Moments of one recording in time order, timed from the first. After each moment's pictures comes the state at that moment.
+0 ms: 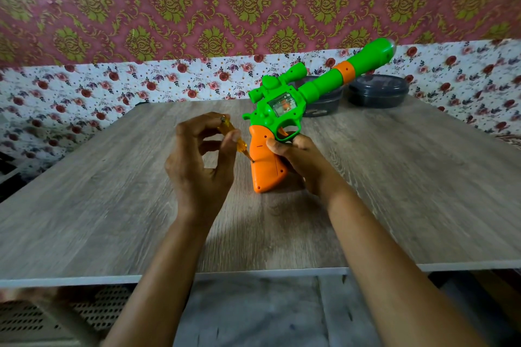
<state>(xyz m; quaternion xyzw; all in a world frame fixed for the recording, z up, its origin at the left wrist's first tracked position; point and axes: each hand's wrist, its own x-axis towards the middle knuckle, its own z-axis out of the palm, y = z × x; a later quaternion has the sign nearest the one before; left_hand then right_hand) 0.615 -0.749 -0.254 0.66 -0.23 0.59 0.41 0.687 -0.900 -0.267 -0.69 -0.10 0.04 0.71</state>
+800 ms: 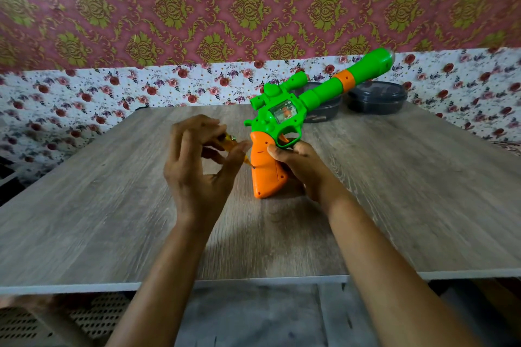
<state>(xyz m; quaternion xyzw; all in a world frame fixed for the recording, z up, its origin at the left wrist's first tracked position) 0.619 -0.744 -0.255 0.66 -0.24 0.59 0.39 0.684 -0.899 -0.267 -0.68 -0.10 0.03 0.73</state>
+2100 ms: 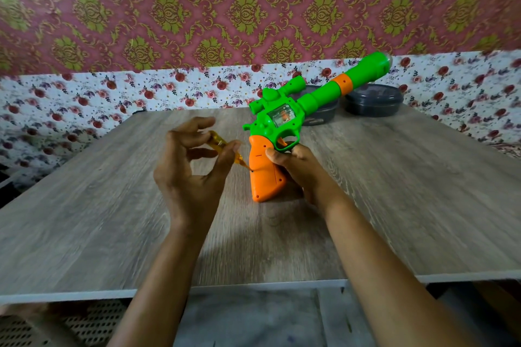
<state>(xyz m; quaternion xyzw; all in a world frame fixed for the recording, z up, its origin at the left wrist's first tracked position) 0.618 -0.743 -0.254 0.65 -0.21 0.58 0.45 0.681 -0.900 -0.262 -0.70 -0.08 0.02 0.71</state>
